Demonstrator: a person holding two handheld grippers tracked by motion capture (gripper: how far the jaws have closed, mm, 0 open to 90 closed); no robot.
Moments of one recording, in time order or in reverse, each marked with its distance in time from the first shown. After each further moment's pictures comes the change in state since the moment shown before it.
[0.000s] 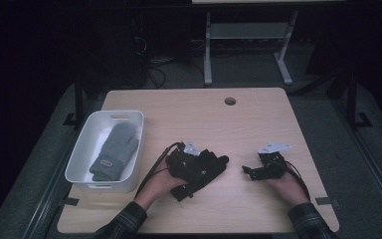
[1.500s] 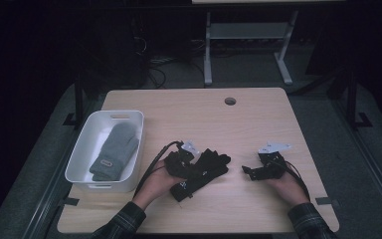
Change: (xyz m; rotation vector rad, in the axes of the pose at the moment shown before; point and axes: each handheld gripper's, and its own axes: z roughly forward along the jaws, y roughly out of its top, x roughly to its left) left arm -0.004 0.009 -0.025 0.020 -0.134 -0.042; right arm 0.001 0.000 0.000 0.004 0.003 0.005
